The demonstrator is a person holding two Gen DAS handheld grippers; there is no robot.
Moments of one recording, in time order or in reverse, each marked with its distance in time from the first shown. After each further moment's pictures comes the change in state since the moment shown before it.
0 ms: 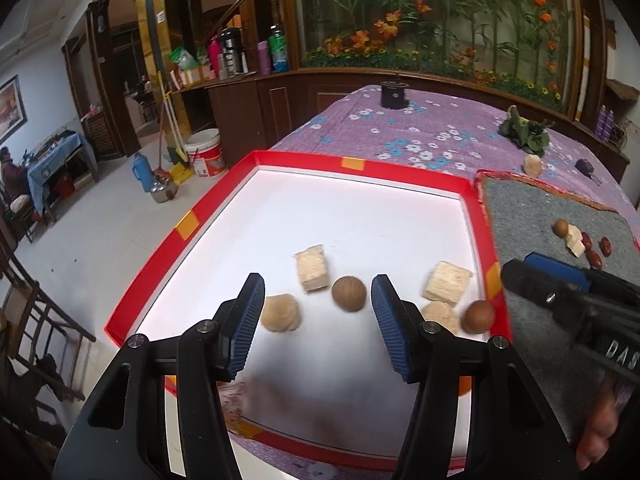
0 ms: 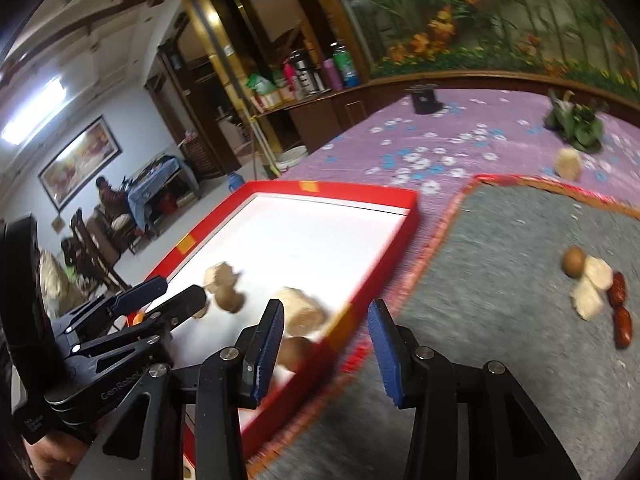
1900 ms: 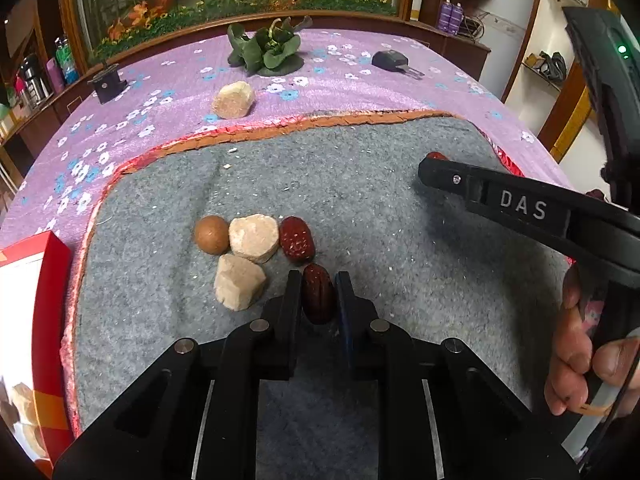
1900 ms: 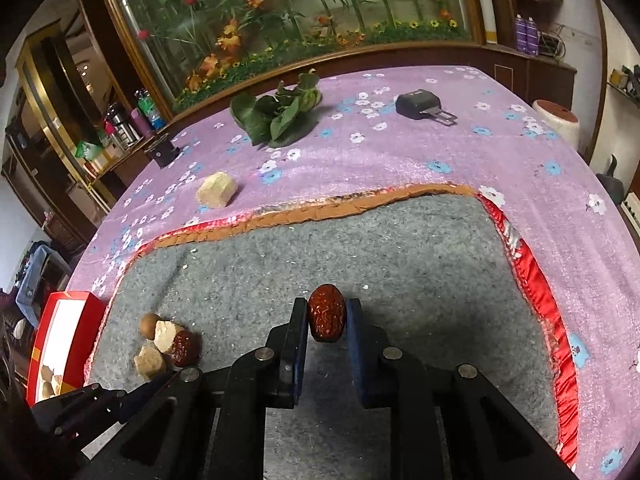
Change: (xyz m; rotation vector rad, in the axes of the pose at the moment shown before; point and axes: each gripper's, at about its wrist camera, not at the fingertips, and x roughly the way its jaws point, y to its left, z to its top) left arm 0.037 -0.287 0.026 0.360 0.207 -0.477; right arm -0.111 -0.245 0.014 0.352 -0.024 -0.468
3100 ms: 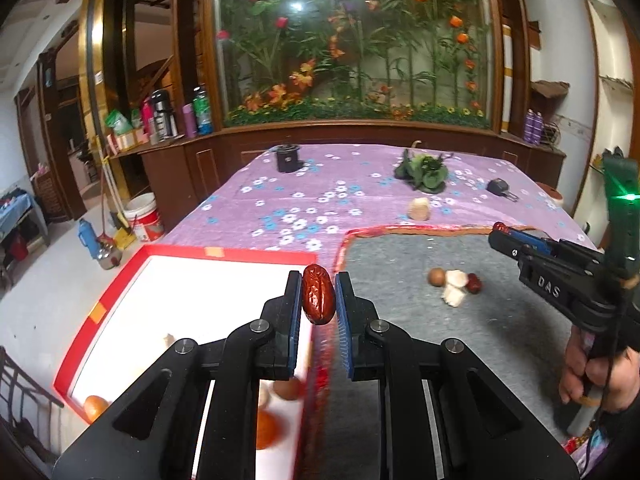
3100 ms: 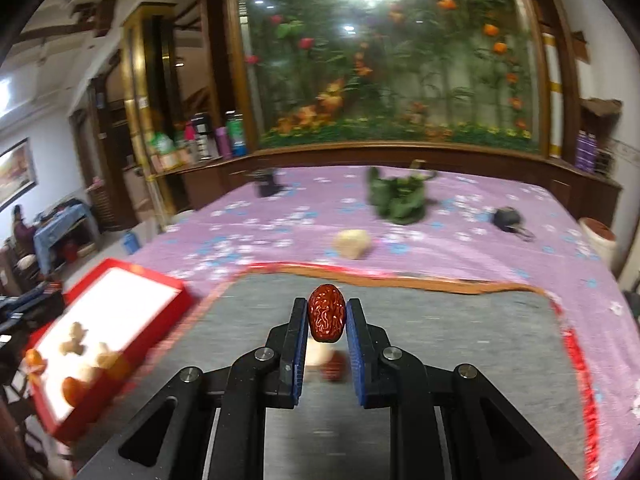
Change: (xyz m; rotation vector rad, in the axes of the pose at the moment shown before) left arm -0.155 0.115 -0.073 -0.187 -0.388 0.332; right arm -0.050 0.120 -0.035 -0.315 -0.281 0.141
